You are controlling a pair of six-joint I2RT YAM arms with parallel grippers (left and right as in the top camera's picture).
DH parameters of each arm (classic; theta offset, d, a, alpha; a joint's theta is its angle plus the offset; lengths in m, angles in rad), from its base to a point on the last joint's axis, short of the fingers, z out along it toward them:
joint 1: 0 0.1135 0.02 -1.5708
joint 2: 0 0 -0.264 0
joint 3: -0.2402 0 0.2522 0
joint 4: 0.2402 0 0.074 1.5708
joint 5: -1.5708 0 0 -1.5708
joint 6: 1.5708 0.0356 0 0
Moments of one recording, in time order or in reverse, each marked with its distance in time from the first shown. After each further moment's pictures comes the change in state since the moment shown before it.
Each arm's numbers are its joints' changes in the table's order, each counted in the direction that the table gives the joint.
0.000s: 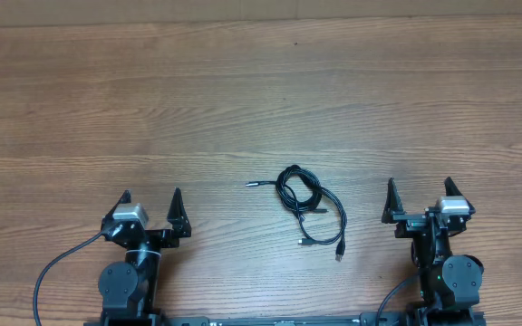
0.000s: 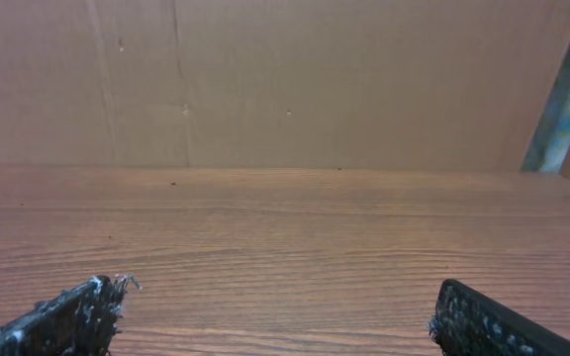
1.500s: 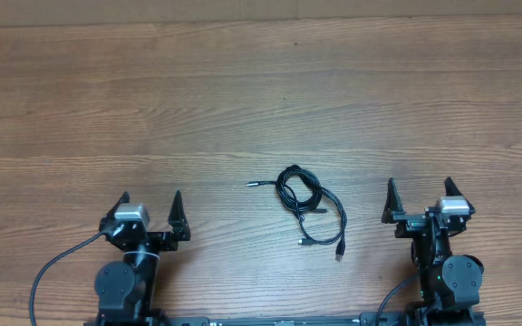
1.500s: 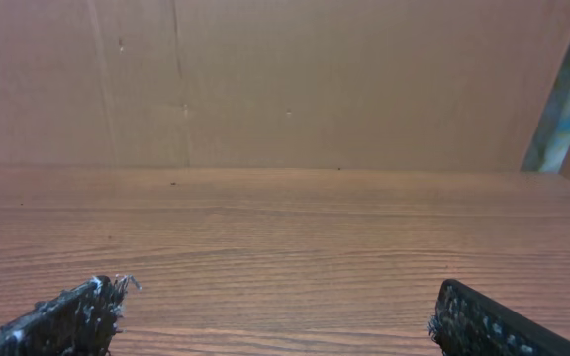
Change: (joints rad) left arm 0.000 0.000 -0.073 0.113 -0.007 0.061; right arm 0.000 0.000 0.000 0.000 0.000 0.000
